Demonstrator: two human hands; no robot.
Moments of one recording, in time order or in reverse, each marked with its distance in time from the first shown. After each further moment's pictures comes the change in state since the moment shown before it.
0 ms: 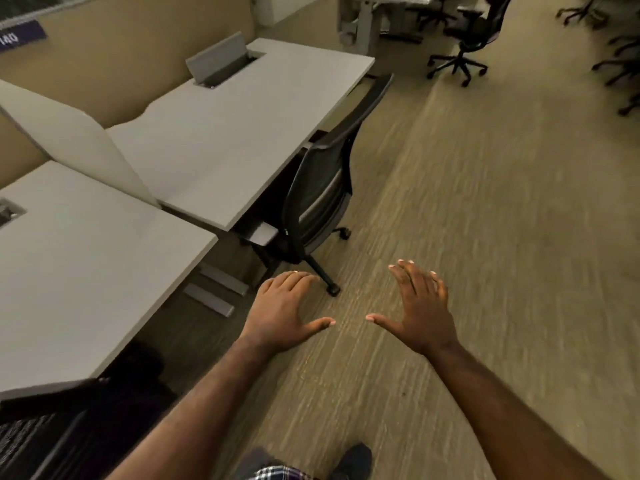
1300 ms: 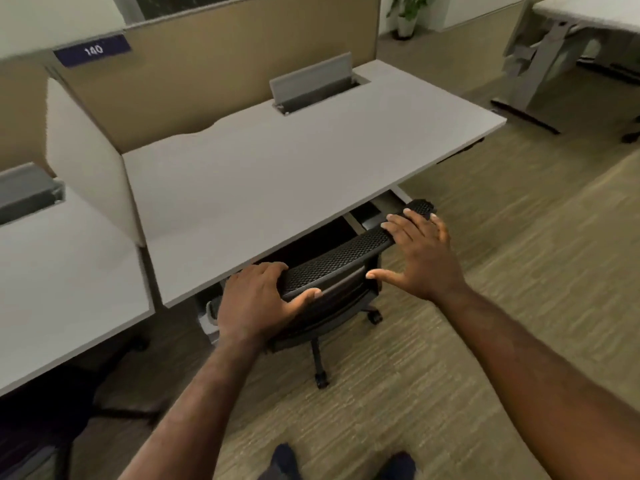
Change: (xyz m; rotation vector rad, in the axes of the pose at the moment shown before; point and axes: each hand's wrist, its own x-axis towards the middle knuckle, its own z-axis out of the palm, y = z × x) left_hand 0.467 0.015 -0.026 0.170 0.345 -0.776; right_hand 0.605 0.242 0.033 0.065 -0.030 -0.652
